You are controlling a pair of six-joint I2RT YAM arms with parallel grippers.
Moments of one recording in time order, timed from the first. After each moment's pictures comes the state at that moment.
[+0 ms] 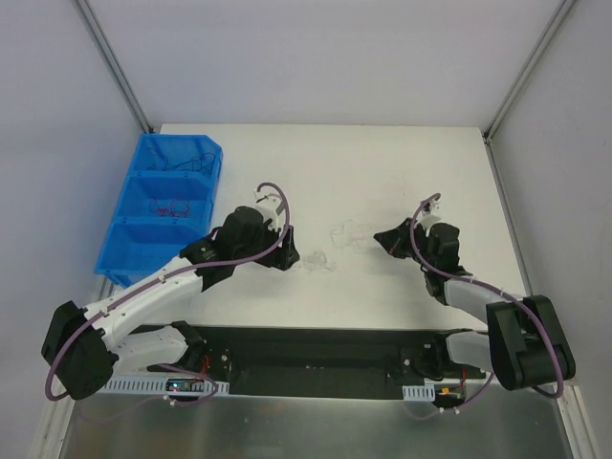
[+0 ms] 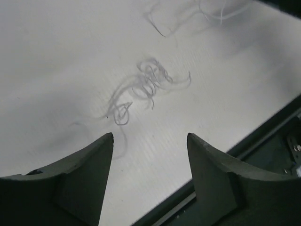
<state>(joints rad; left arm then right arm) -0.73 1.06 0.78 -0.31 0.01 -0.40 0.20 1.21 0.30 0.52 -0.35 0.63</state>
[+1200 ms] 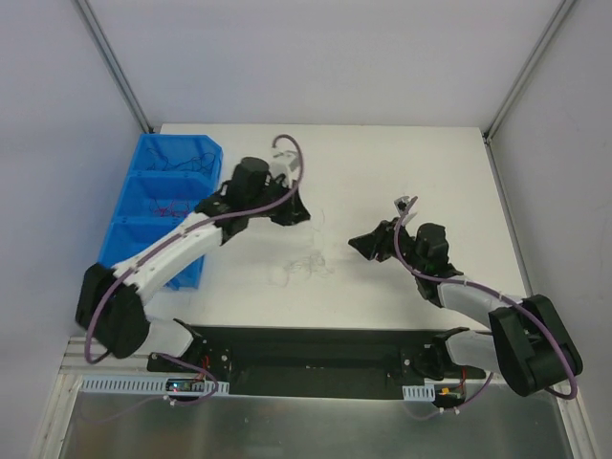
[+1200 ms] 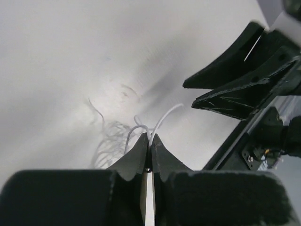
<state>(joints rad) -0.63 1.47 1.11 -0.25 0.41 -0.38 0.37 1.21 0.31 0.69 -0.53 0.55</state>
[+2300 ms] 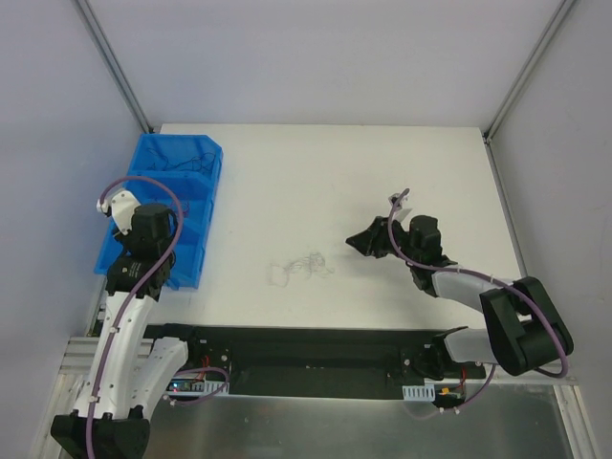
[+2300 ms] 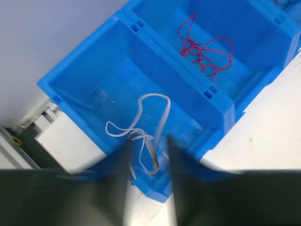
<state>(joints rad) -0.07 0.72 0.82 -0.77 -0.66 -0.50 0.37 1.32 0.39 0.60 -0.51 0.56</state>
